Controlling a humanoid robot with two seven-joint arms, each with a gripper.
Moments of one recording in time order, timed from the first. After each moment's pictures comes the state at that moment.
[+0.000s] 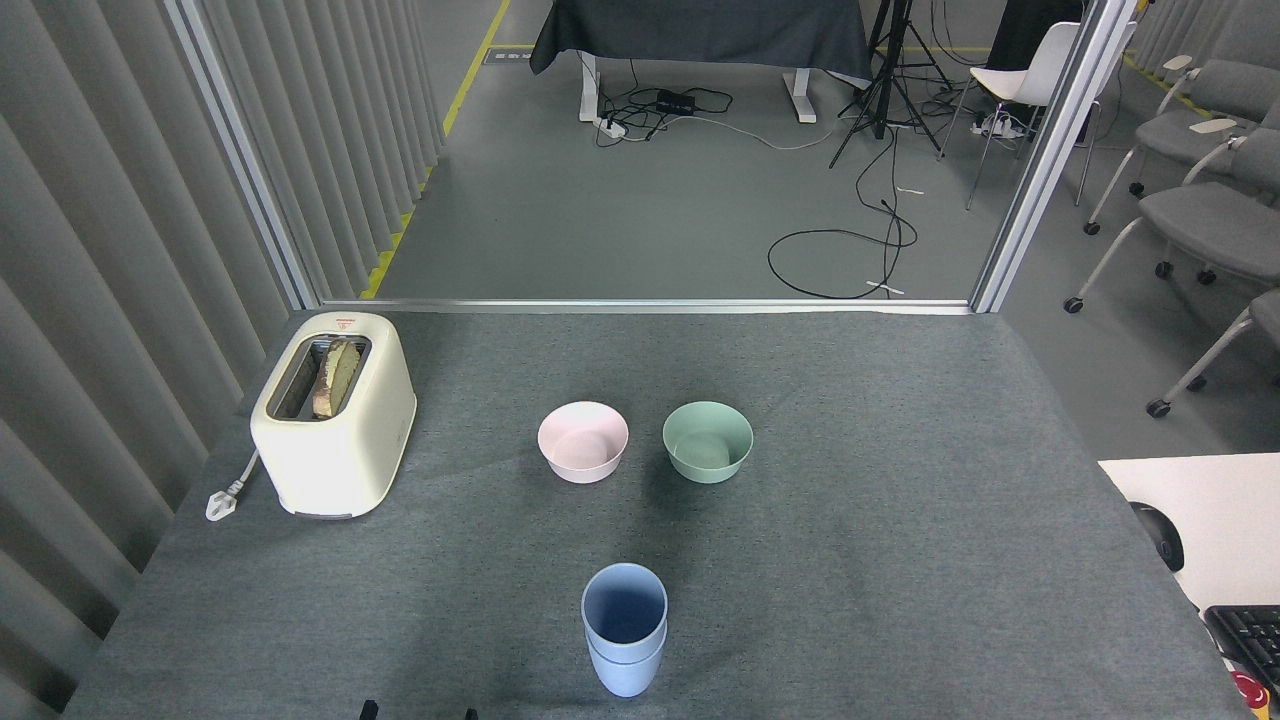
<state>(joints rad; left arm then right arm) 0.33 0.06 -0.19 -1.47 -1.48 0.09 0.50 0.50 0.05 -0.04 -1.59 1.48 -0.22 -0.43</state>
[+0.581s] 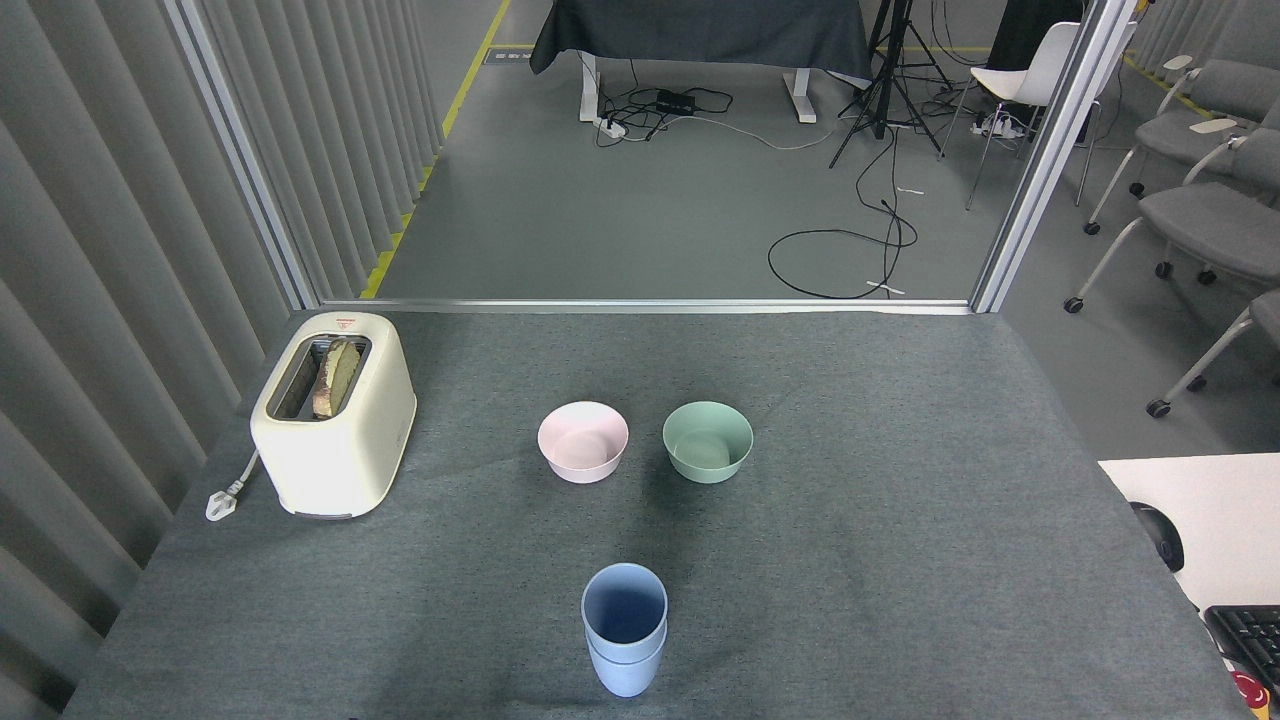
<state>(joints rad) 0.36 0.09 -0.17 -1.48 -1.47 0.07 0.50 0.50 0.05 -0.06 -1.59 1.48 -0.22 -0.43</state>
